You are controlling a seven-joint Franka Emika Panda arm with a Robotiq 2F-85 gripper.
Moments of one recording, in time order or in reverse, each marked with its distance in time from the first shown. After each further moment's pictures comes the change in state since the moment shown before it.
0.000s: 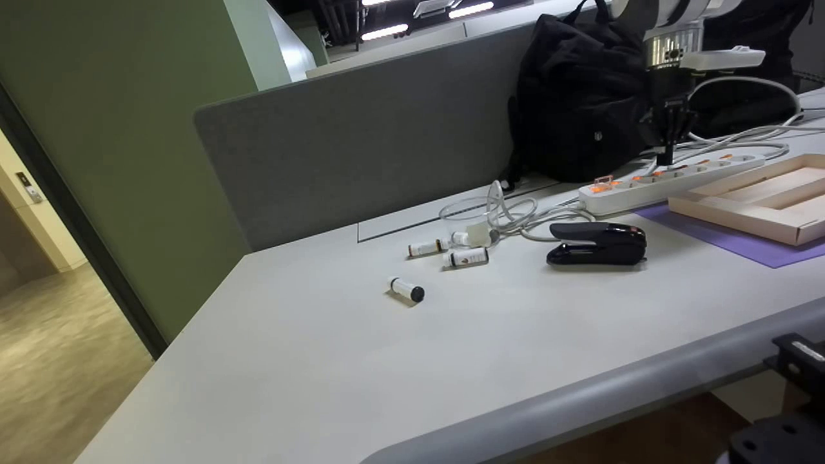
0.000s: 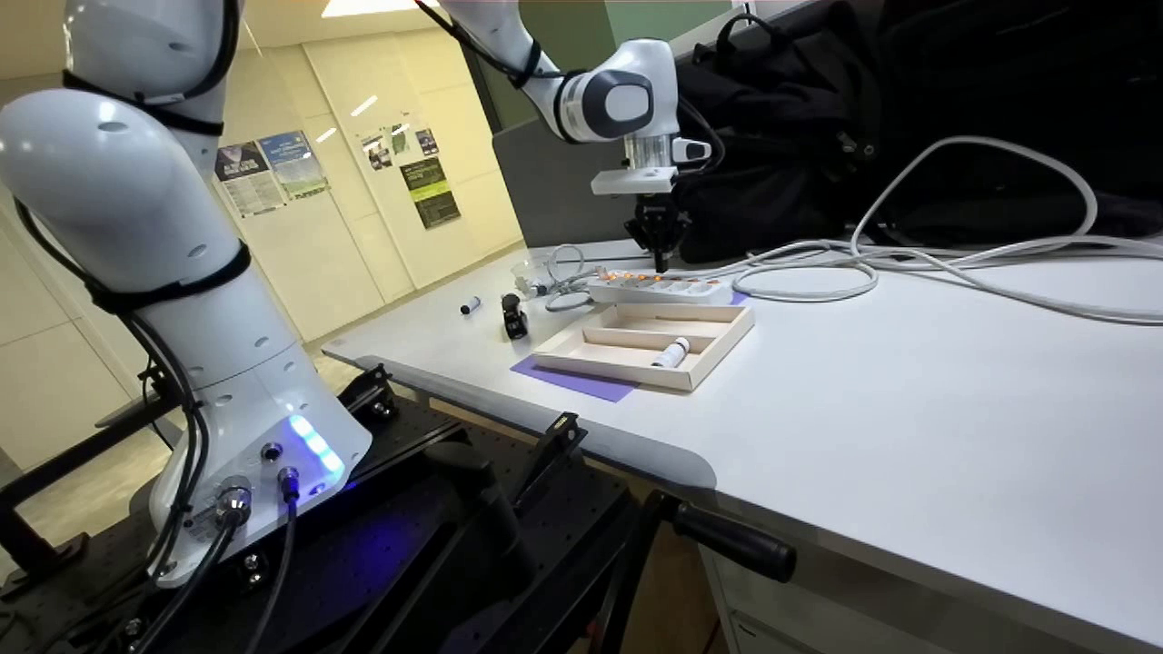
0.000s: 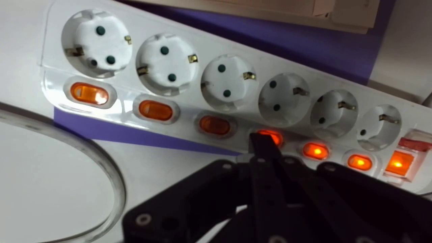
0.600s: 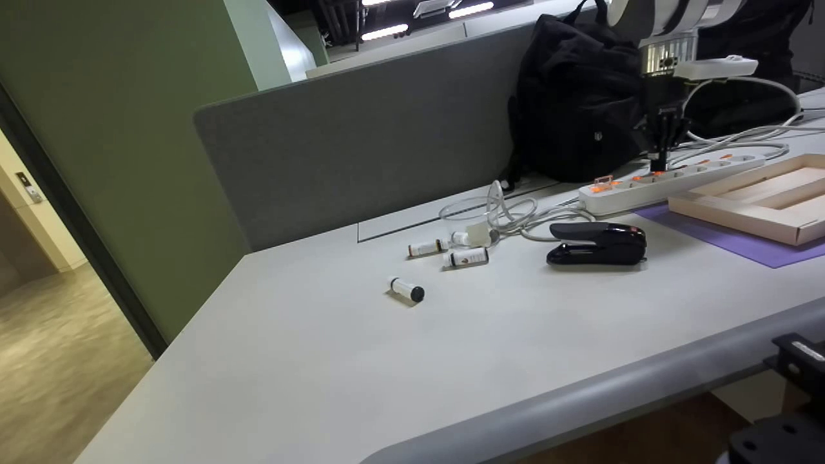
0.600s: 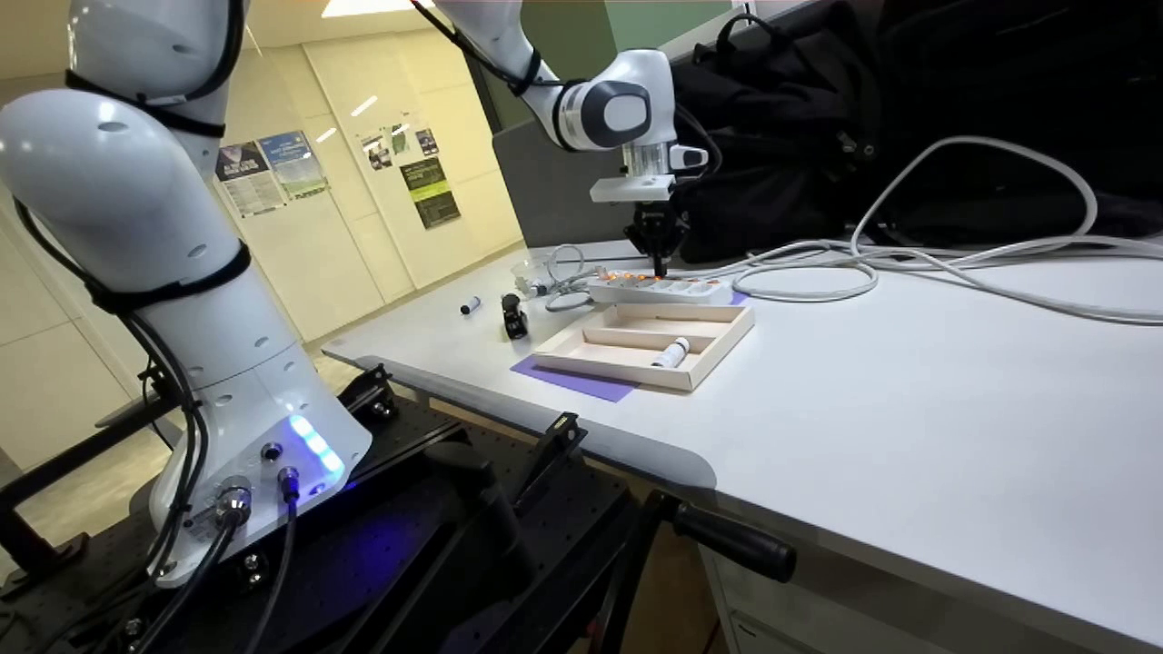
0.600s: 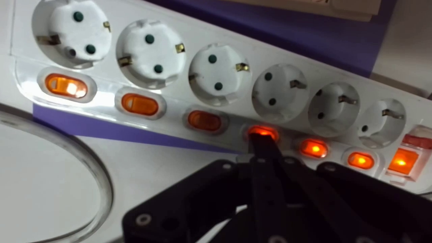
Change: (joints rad) arm 0.000 0.021 0.017 0.000 -0.001 0.041 0.011
